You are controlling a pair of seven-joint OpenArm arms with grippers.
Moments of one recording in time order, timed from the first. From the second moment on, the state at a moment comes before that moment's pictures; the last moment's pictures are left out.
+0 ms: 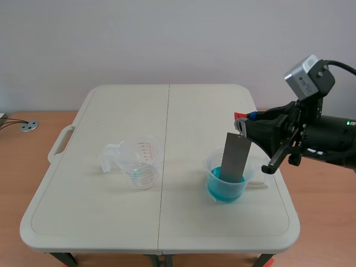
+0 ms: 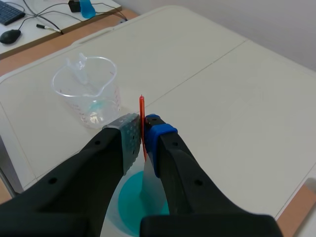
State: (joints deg) left arm 66.9 -31.4 -14.1 104.2 -2.0 -18.8 5.3; right arm -5.1 30.8 -7.2 86.3 19.9 45.3 3.8
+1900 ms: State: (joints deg) left arm 66.9 -31.4 -14.1 104.2 -2.0 -18.8 5.3; right arm -5.0 30.8 -7.6 84.3 18.1 45.3 6.4
